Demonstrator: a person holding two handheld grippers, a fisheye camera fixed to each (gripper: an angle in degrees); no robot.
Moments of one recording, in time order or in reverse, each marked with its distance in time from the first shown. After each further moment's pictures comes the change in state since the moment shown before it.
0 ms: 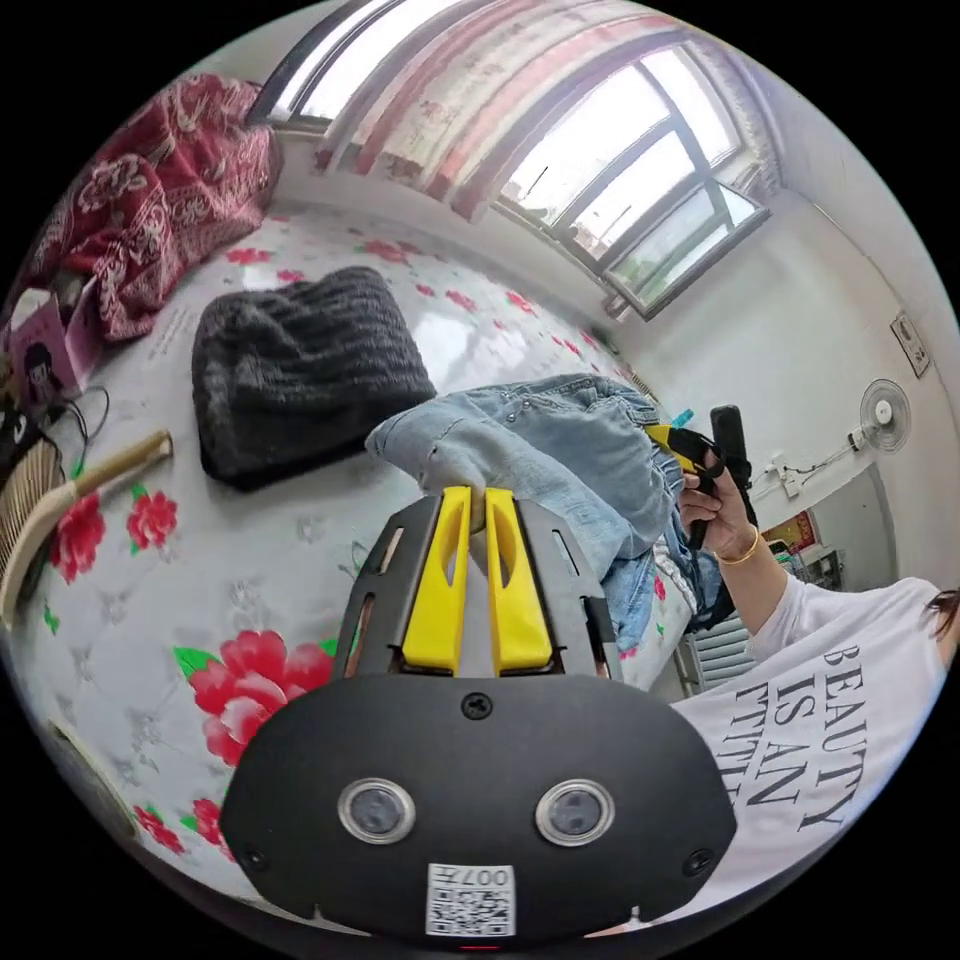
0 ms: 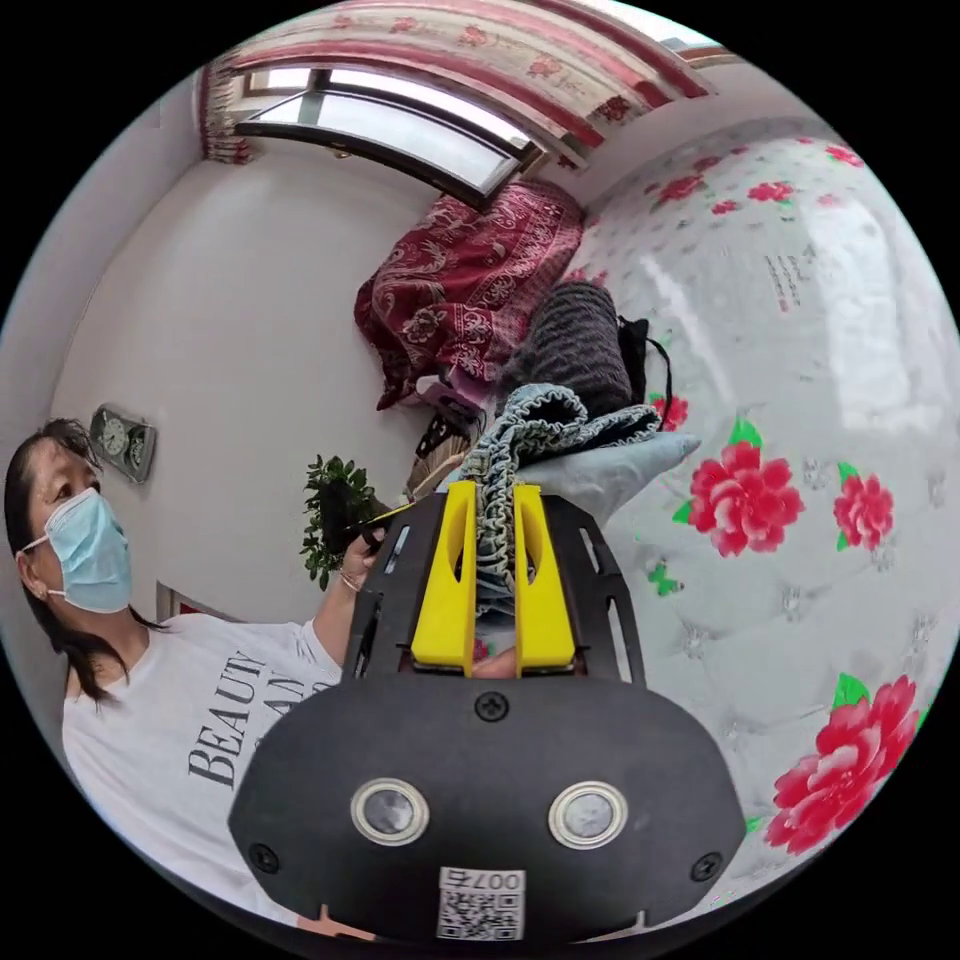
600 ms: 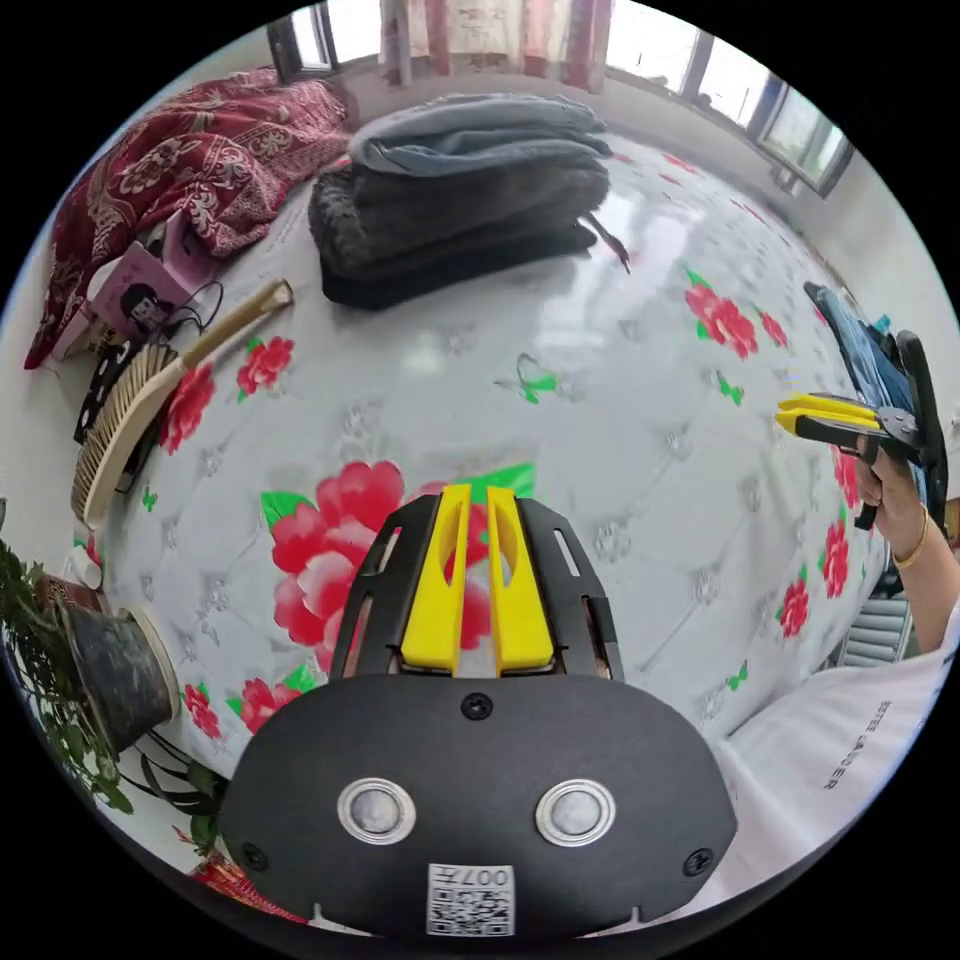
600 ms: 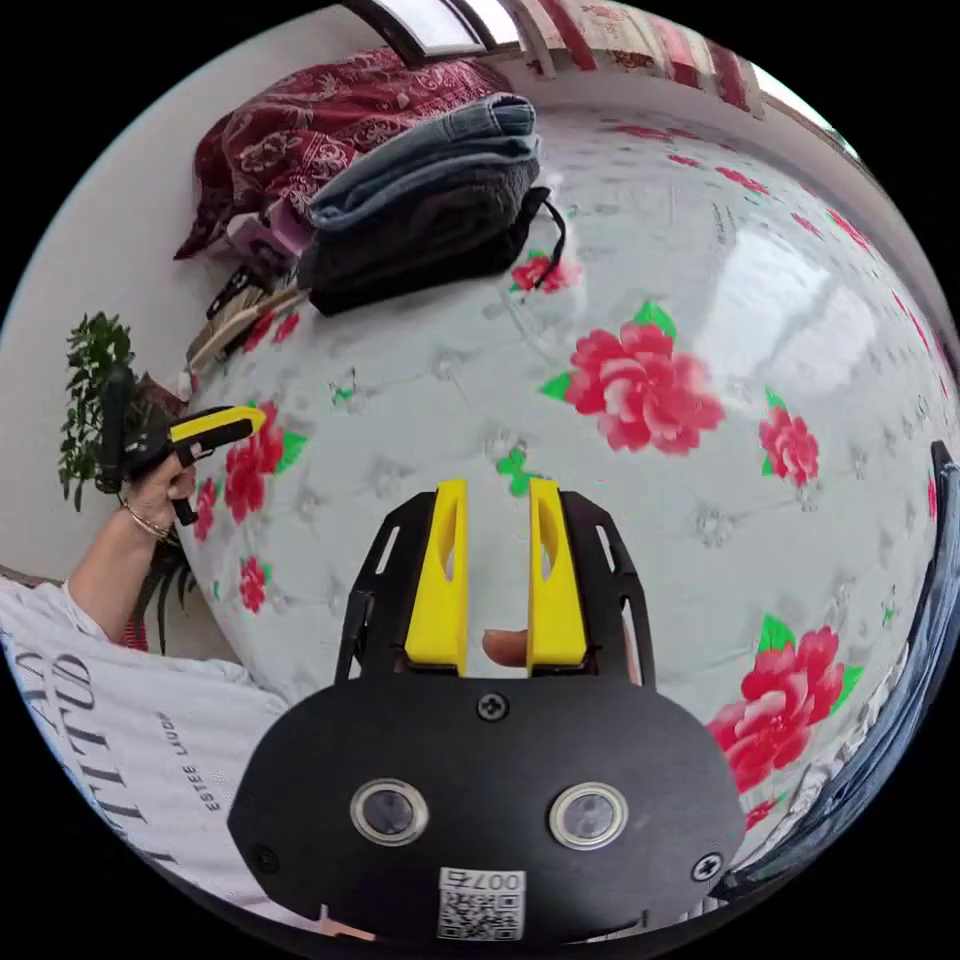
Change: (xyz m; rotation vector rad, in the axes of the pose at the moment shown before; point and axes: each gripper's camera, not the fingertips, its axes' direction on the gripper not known) left arm -0.002 0.115 0.139 -0.387 -0.556 -0.009; right arm 0.024 0.152 0.172 -0.450 0.730 -0.014
